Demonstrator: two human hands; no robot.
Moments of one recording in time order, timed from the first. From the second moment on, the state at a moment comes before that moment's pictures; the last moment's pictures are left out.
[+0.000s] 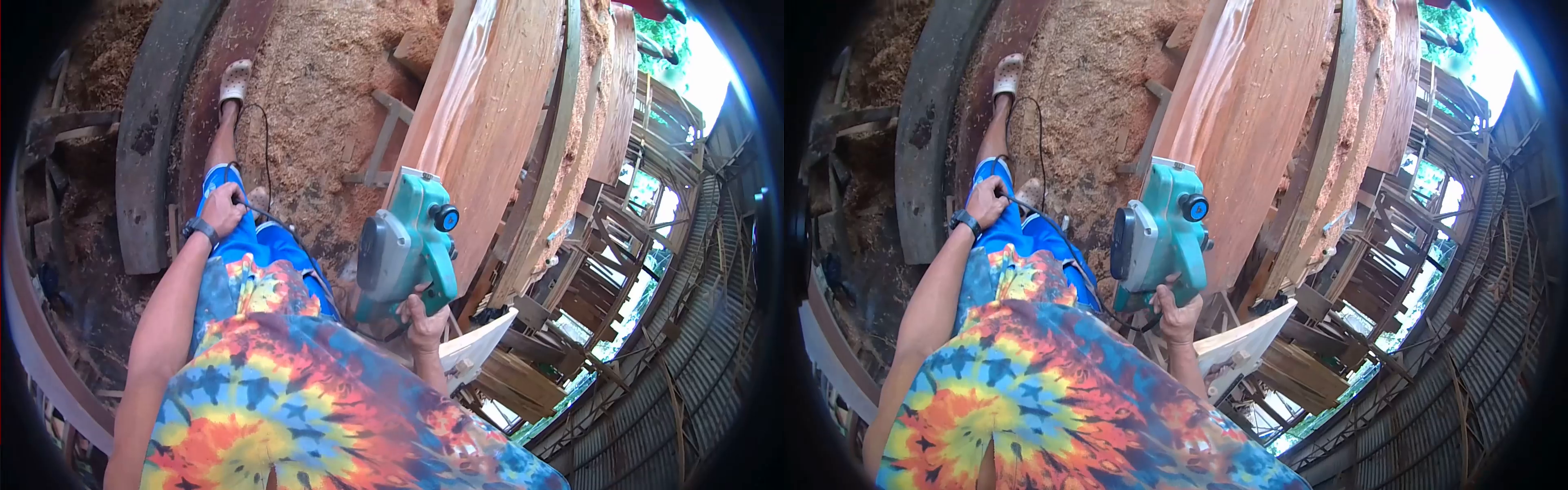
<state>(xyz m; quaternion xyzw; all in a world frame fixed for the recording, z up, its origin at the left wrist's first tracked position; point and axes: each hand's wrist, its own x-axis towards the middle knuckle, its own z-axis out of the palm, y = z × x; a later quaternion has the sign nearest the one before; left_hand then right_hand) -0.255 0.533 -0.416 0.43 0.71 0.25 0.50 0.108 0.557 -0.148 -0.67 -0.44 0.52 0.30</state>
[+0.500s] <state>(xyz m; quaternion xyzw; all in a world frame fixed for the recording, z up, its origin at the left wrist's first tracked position) -0.290 0.596 -0.417 0.38 0.72 0.26 0.52 -0.003 0.994 -0.166 -0.60 -0.51 0.53 0.32</state>
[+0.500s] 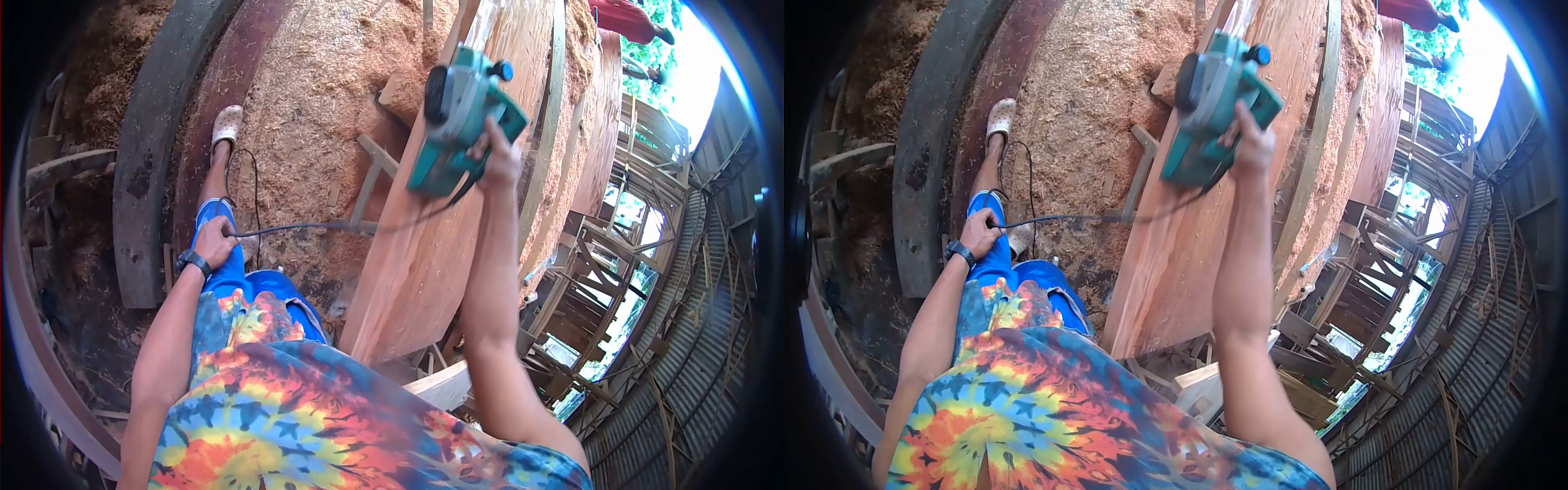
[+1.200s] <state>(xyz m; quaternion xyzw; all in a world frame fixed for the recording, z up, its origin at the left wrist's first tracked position) -0.321 0.609 -0.401 0.44 0.72 0.15 0.52 0.032 0.931 -0.170 -0.57 -0.50 0.56 0.32</state>
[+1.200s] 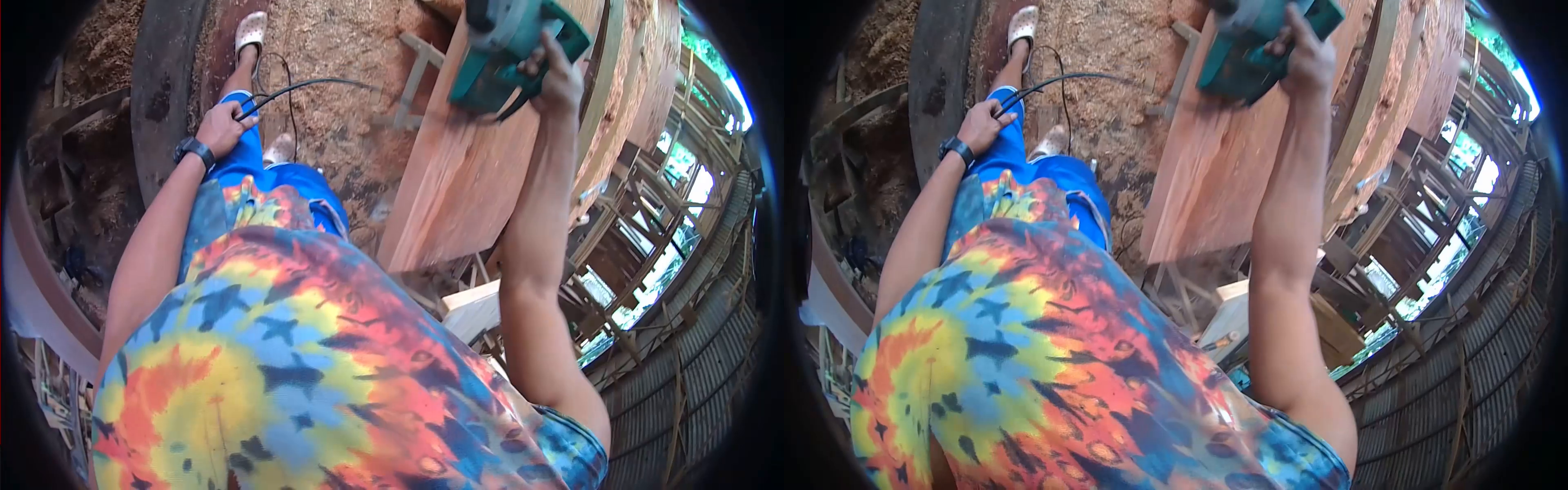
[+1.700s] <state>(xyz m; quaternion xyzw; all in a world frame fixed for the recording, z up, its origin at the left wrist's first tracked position) -0.223 0.546 -0.383 0.57 0.64 -0.04 0.52 0.159 0.405 -0.148 -0.75 -0.34 0.51 0.25</state>
